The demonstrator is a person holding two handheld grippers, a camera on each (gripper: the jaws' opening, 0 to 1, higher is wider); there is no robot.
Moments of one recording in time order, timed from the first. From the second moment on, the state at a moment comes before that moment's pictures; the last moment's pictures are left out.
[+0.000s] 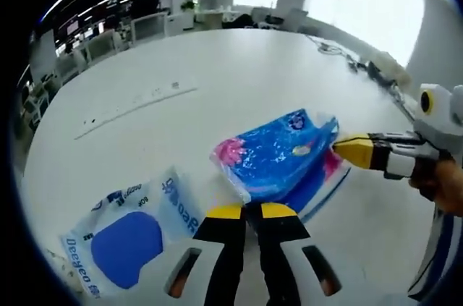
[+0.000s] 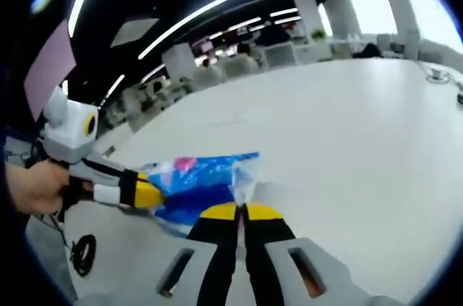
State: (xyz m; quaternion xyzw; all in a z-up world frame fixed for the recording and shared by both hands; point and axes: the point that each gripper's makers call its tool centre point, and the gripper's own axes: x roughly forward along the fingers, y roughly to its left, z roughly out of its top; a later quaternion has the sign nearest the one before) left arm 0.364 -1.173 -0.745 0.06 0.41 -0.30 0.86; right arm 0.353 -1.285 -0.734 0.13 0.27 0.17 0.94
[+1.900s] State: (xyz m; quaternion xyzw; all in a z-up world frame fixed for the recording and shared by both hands) left arm 0.360 -1.163 -0.724 0.03 0.40 -0.23 0.89; right arm 0.341 -1.285 -0.747 0.07 0.28 0.16 0.95
